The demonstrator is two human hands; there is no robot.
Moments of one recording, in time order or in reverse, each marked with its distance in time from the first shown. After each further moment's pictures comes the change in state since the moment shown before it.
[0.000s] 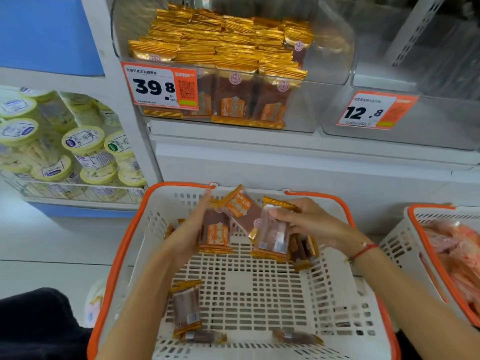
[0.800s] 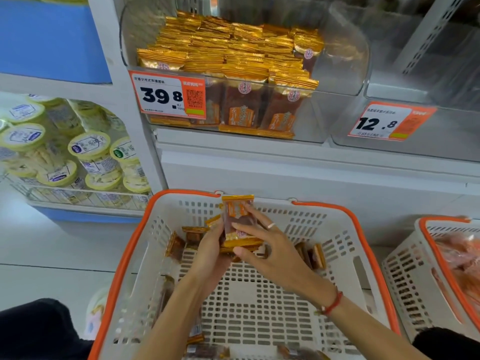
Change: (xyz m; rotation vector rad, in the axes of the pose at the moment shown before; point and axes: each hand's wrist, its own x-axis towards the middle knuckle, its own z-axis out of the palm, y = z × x) left_hand 0.017 -0.034 0.024 -0.506 0.037 0.101; right_hand 0.008 0.025 0.072 -0.480 0.115 -0.418
